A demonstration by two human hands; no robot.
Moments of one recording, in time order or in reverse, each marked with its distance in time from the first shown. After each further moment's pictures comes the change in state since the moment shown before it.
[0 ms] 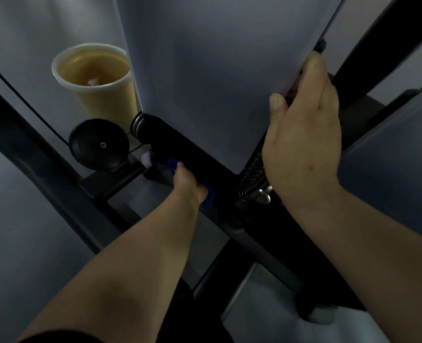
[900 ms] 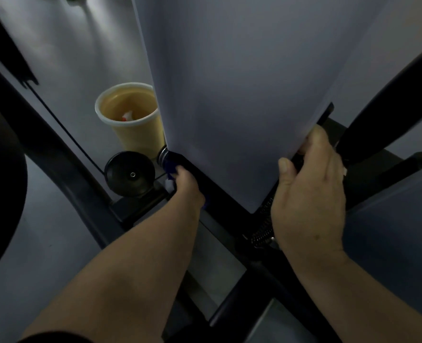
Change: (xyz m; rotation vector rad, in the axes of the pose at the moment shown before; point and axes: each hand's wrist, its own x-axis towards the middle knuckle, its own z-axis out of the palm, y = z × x) left_hand 0.013 0.091 0.020 0.153 0.225 0.188; right_hand -0.005 -0.003 -0.003 0.097 -0.008 0.073
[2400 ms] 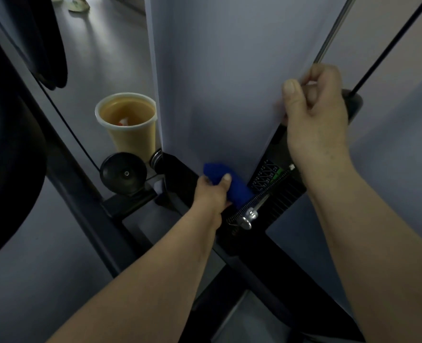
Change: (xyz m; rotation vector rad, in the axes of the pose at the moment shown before) left_hand -0.206 -0.012 0.011 0.148 -0.345 0.044; right_hand 0.076 -0.037 -0.067 0.412 -0.044 0.012
